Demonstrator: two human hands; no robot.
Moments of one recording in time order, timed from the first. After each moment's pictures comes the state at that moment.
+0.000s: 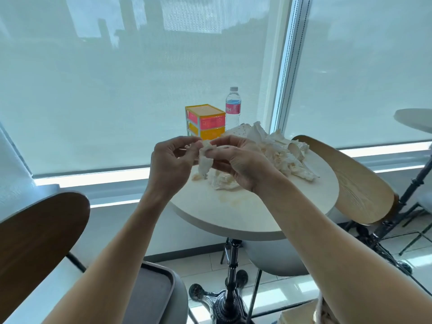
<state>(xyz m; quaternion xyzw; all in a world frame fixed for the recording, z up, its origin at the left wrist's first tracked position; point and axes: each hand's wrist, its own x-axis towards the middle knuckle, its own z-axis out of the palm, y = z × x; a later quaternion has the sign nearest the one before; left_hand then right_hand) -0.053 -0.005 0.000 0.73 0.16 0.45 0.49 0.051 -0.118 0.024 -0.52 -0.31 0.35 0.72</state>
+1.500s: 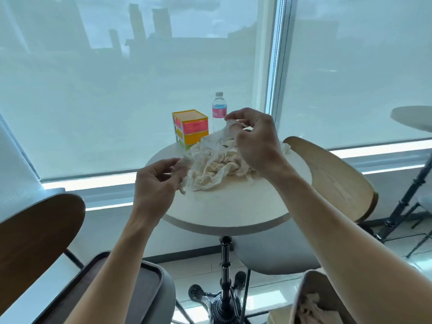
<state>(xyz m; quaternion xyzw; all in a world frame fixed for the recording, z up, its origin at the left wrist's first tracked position) -0.062 -0.069 -0.014 0.69 0.25 0.44 0.51 0.086 -0.188 0.055 -0.67 -0.38 -0.03 0.63</state>
